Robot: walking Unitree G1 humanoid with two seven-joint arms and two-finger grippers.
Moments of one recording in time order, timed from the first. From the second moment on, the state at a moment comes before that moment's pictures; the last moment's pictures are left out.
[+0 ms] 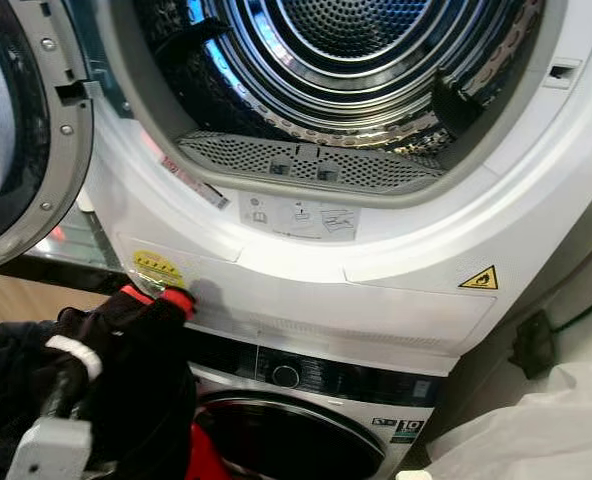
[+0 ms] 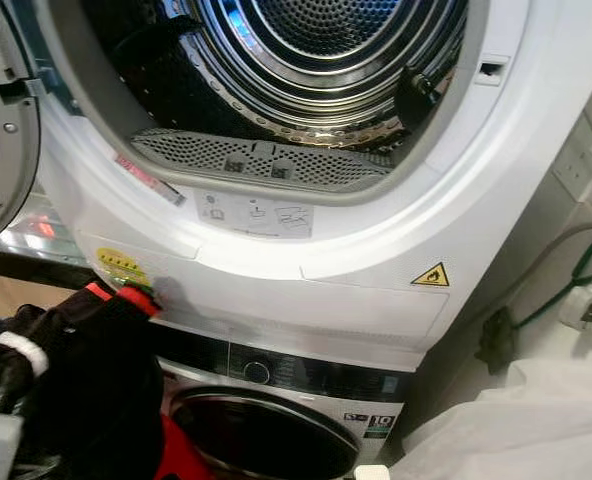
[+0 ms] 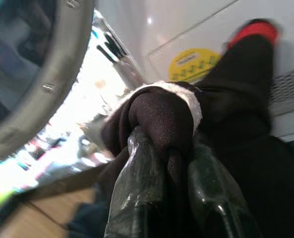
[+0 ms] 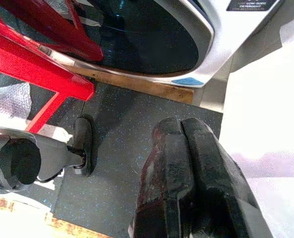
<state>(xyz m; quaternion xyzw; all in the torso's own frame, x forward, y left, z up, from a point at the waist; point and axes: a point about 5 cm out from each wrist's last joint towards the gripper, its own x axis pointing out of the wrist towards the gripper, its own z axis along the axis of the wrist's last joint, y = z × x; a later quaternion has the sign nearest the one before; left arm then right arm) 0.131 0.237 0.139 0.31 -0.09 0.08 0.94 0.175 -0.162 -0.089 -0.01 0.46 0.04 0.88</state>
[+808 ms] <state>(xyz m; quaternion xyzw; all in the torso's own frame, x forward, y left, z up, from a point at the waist) 0.176 0.173 0.214 0.29 -0.13 -0.41 0.85 0.183 -0.161 -0.086 -0.01 0.46 0.03 0.89</state>
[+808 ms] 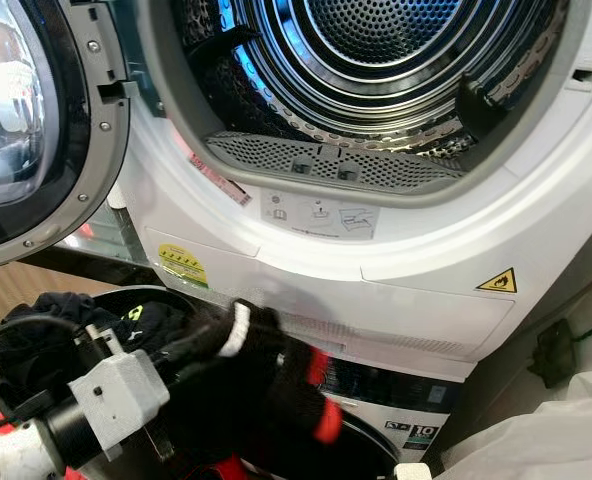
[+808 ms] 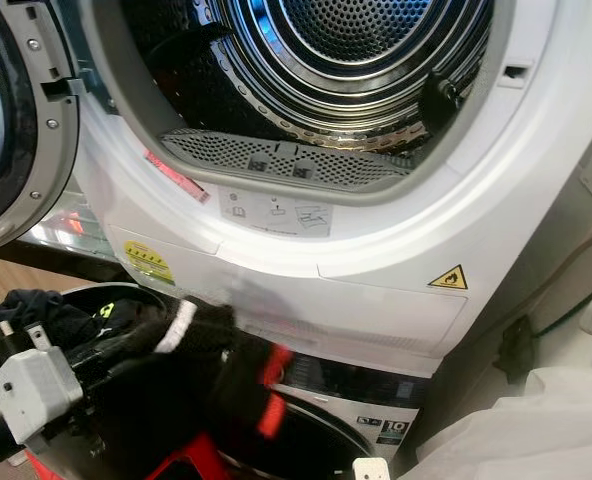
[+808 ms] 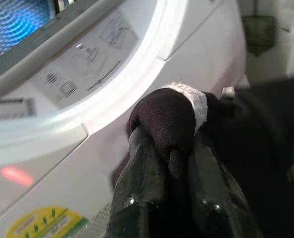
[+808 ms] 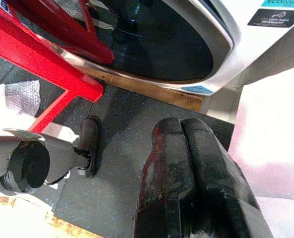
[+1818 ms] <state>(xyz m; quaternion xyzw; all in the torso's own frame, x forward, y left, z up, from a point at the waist) 0.274 0.125 0.310 0.29 -0.29 -0.50 0.76 0.171 -0.173 -0.090 0.01 0.47 -0.01 0.88</state>
